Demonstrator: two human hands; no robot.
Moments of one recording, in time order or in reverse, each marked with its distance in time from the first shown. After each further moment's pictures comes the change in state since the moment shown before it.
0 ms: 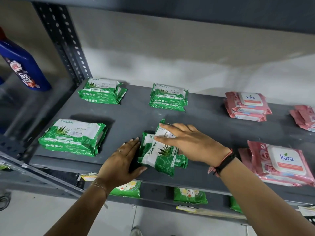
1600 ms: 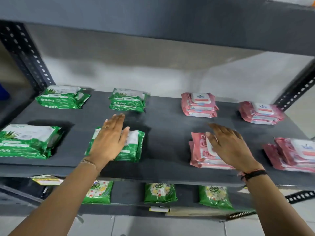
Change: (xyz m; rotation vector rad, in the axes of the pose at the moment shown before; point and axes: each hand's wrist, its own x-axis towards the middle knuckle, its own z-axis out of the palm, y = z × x) left_hand 0.082 0.112 -0.021 0.024 0.182 -0.124; right_hand -0.171 0.115 0.059 0.239 0.368 0.716
